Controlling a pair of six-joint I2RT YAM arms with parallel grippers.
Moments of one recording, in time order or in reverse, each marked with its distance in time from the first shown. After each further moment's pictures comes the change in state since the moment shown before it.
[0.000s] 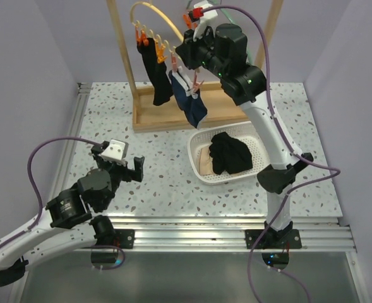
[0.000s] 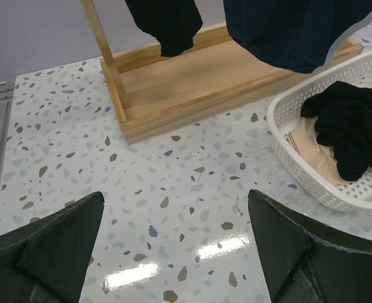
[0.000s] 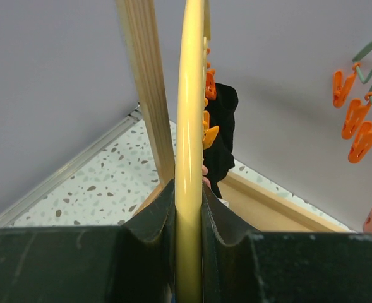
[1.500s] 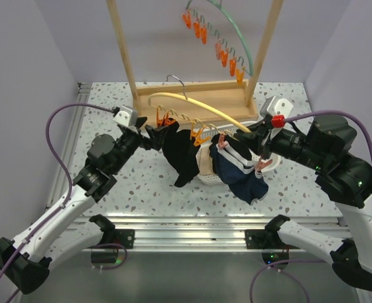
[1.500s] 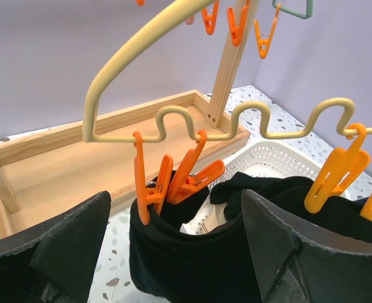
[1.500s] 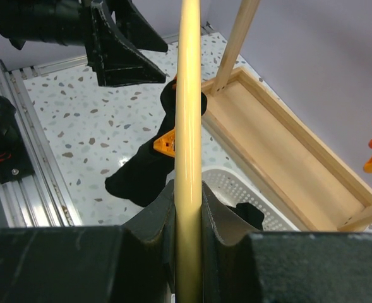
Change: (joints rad) left arm 0.421 0.322 0.015 0.607 0.698 -0.068; right arm -0.011 -1.072 -0.973 -0.225 -0.298 -0.252
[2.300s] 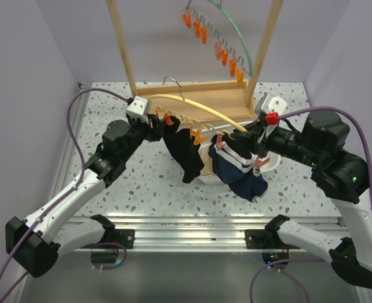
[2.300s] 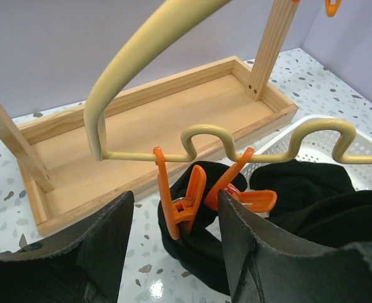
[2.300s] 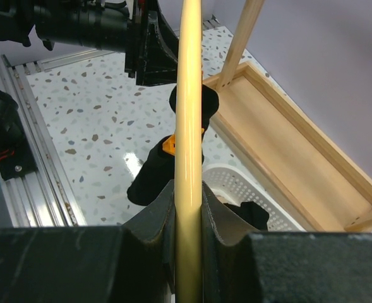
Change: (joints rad) left arm 0.039 0.191 0.097 -0.051 -0.035 0.077; right arm 0.000 0.024 -0.008 0.000 -0.015 0.003
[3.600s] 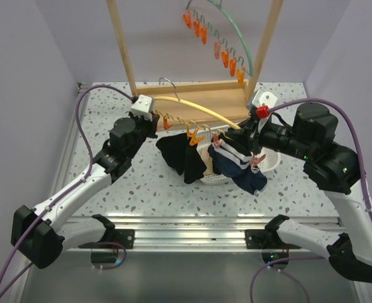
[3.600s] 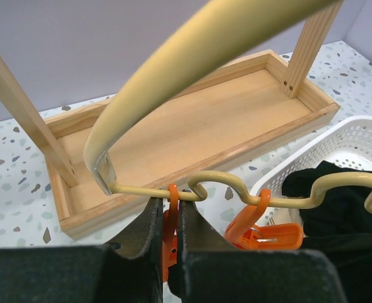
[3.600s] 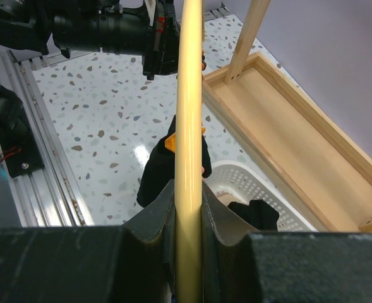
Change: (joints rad) left arm 0.000 0.093 -0.005 0.074 -0.091 0.048; right arm 0.000 0.055 0.010 0.000 -0.017 0.018
